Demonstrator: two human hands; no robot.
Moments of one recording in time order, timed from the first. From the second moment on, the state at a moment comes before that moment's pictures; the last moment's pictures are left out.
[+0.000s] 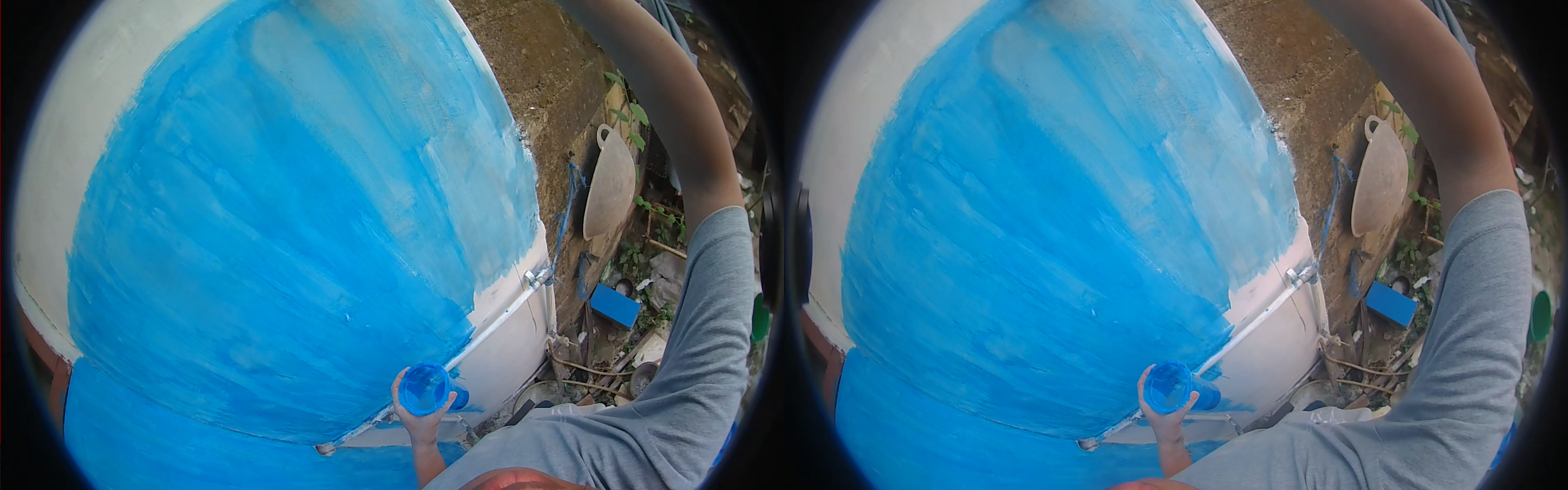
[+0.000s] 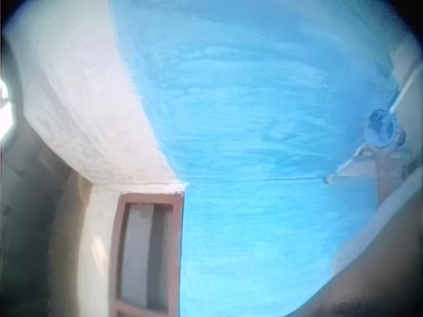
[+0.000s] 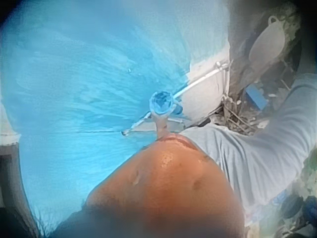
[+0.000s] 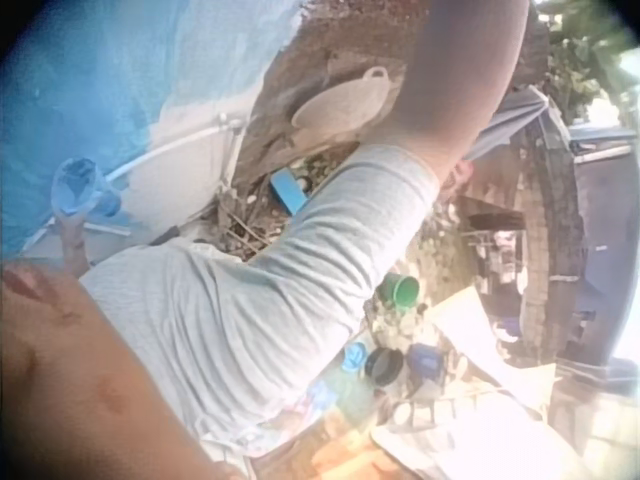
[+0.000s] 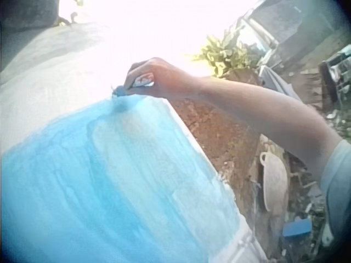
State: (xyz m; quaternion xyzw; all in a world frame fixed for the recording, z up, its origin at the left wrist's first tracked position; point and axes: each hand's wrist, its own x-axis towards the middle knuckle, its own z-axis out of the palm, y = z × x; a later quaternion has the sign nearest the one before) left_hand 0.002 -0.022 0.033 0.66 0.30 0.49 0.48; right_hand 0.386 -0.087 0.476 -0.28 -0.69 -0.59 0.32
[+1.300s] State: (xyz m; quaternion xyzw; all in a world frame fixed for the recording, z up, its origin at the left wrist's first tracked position) left_hand -0.051 -0.046 -0.003 0.61 0.39 0.49 0.49; right_hand 0.326 -0.064 0.013 -0.37 0.06 0.10 0.92
